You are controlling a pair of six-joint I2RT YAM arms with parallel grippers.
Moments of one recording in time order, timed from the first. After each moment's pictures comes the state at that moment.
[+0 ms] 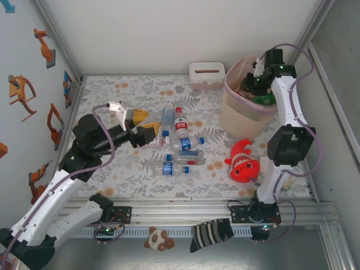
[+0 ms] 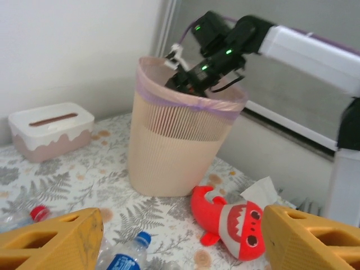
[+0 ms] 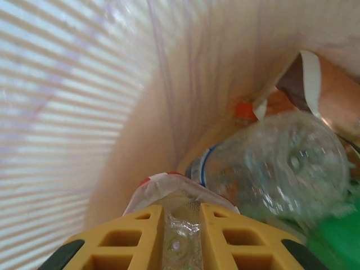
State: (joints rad) left arm -0.59 0.82 0.94 -0.25 0.43 -0.21; right arm -0.02 1.93 2.02 -1.13 -0.36 0.20
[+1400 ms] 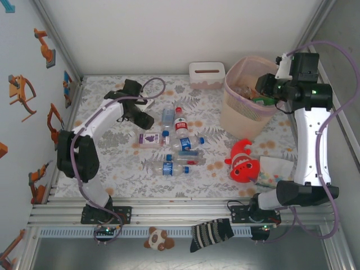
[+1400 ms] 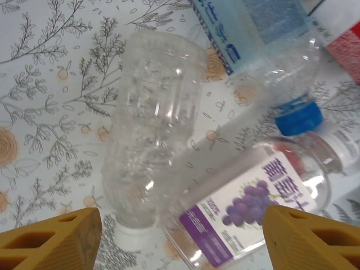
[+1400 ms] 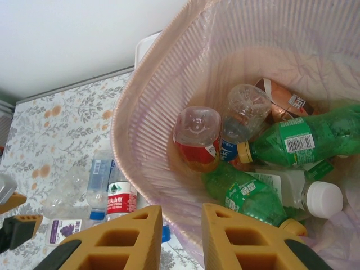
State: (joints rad) left arm -0.38 1.79 1.49 -0.92 0.05 0.30; right arm -0.02 1.43 1.90 -1.18 -0.30 0.25
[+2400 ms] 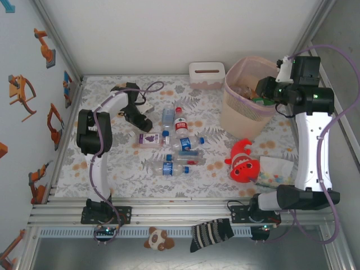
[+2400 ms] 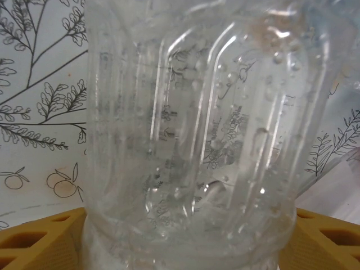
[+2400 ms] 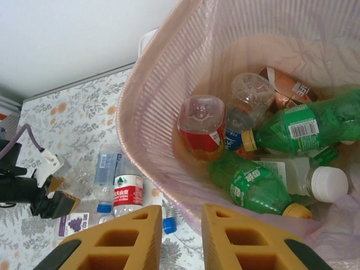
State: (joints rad) left arm -0.27 2.18 1.71 -1.06 0.21 0.47; right arm -0.02 1.39 1.87 -1.20 -0.31 0.27
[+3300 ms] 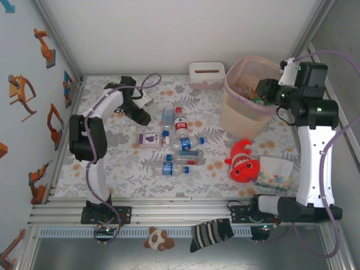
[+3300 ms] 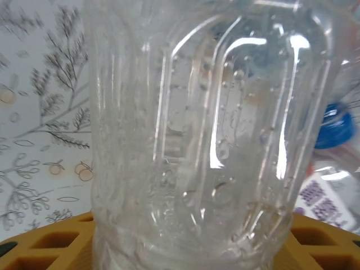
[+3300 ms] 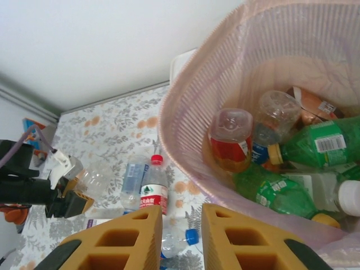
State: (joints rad) left arm -0.26 2.02 1.69 -1.04 0.28 0.46; right arm -0.02 1.26 1.77 -1.07 -0.39 0.31
